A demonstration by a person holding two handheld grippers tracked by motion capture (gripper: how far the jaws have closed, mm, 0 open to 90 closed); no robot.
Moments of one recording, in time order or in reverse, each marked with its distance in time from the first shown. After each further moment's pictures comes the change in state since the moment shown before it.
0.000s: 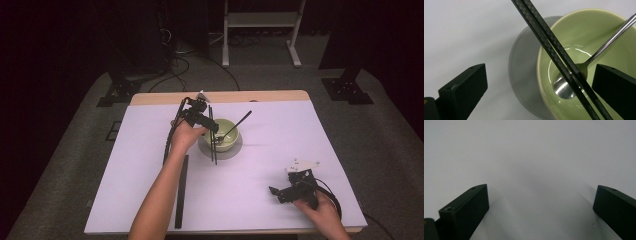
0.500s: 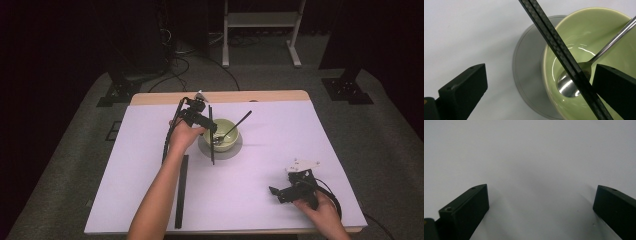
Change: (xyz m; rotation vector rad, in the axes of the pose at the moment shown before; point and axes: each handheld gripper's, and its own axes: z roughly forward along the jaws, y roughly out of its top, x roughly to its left) left arm 0.004 -0.001 -0.003 -0.005 0.001 -0.010; right arm 0.000 0.000 0.000 0.000 0.000 0.001
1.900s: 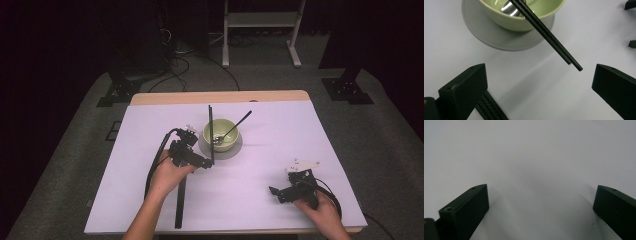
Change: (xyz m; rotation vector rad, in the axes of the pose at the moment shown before) left arm -0.048 -0.114 -0.048 -0.078 -0.134 0.114; right arm 0.000 0.000 0.000 0.000 0.000 0.001
